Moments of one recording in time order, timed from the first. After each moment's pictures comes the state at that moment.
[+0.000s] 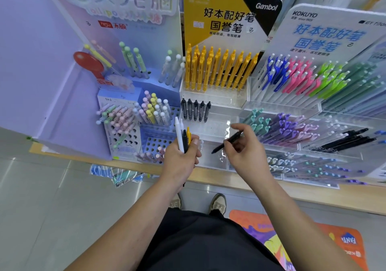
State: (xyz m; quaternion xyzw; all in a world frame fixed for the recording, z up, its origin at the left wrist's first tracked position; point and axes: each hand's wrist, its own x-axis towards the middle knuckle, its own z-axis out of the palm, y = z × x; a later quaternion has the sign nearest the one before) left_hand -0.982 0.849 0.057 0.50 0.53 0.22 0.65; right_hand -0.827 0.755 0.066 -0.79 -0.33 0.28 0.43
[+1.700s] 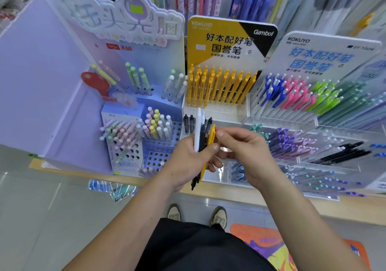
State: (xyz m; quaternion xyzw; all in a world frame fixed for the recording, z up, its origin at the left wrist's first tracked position) left_hand -0.968 0.878 0.115 0.57 0.36 0.14 0.73; right_hand -0.833 0.793 0.144 -0.63 -0.20 0.48 0.58
